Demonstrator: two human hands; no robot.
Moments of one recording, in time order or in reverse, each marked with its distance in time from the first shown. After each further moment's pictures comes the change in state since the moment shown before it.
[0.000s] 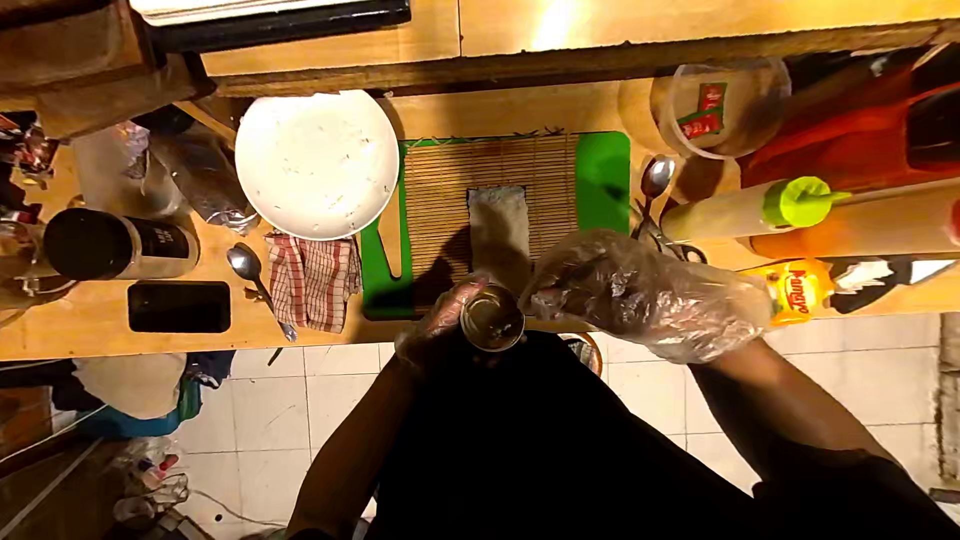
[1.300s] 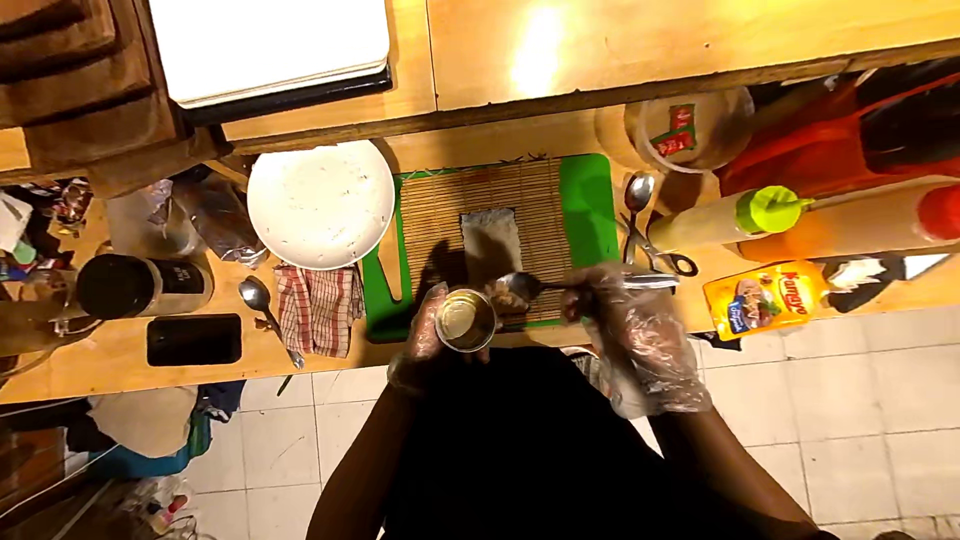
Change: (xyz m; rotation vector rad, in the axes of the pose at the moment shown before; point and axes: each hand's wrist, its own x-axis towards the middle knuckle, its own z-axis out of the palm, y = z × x) left_hand 0.005 0.002 -0.009 -0.055 0.132 0.207; right_hand -0.026 0.032 0.048 0.559 0.785 0.180
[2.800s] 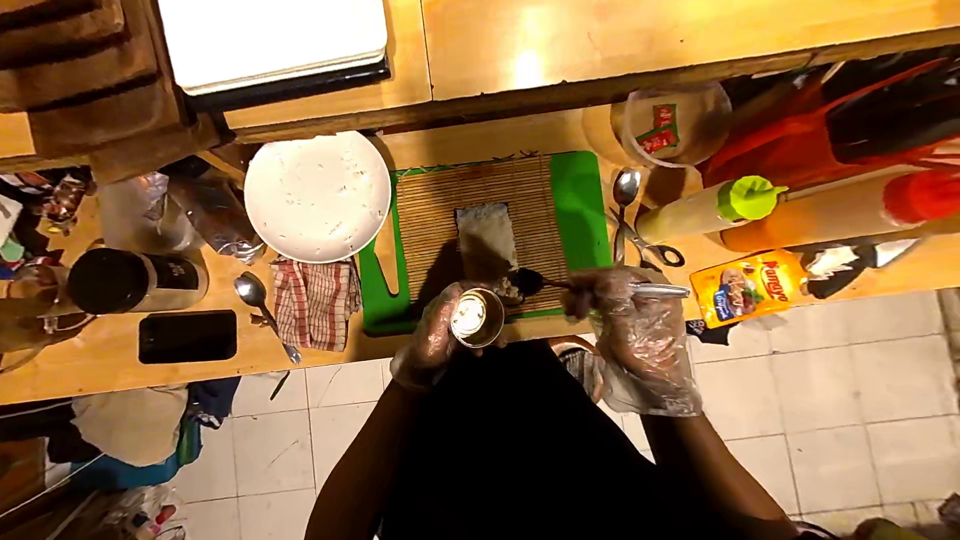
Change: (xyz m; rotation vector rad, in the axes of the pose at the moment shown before) left_hand -0.002 -0.013 -0.004 0.305 -0.065 0.153; right_hand -0.022 0.009 -0.009 -0.248 0.036 -0.253
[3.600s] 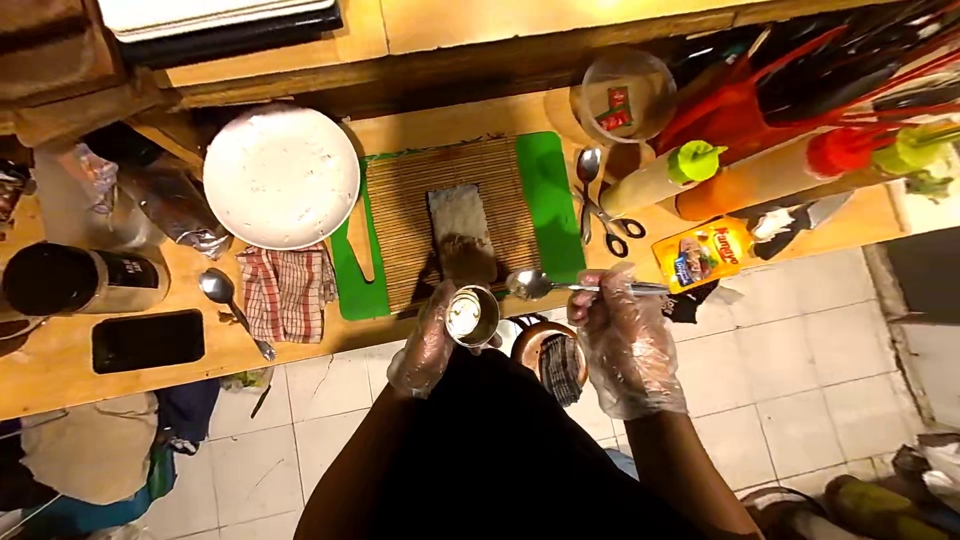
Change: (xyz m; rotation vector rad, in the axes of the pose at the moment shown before) left_hand -0.019 -0.026 0.028 -0.112 0.025 -0.028; right_hand -0.062 0.001 -0.006 0.508 0.268 0.255
